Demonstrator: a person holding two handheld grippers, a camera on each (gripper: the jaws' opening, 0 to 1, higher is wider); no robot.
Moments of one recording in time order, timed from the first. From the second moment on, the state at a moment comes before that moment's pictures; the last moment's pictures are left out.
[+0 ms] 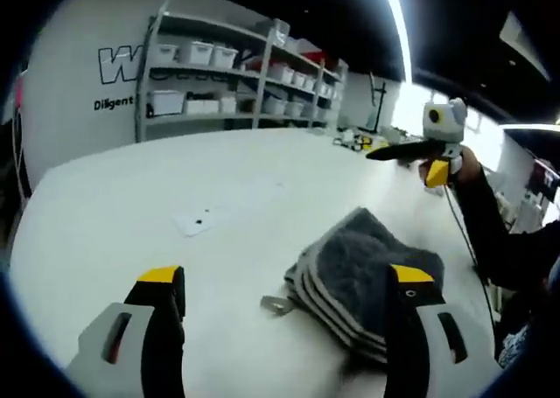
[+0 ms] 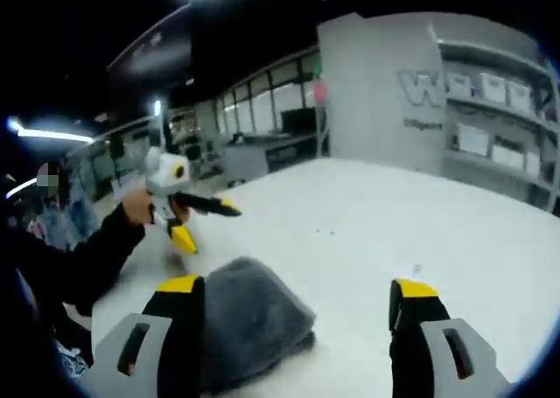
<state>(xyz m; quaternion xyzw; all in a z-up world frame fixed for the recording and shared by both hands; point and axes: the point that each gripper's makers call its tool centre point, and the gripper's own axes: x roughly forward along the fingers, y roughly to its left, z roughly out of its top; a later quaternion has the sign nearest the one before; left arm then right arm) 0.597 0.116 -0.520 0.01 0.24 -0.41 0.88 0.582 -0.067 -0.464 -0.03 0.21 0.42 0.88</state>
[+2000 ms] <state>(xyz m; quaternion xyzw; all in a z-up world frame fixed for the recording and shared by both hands) 0.595 0.074 -0.564 -0.01 0.32 -0.49 0.81 0.593 -0.052 -0.554 0.00 0.34 0.44 0.83</state>
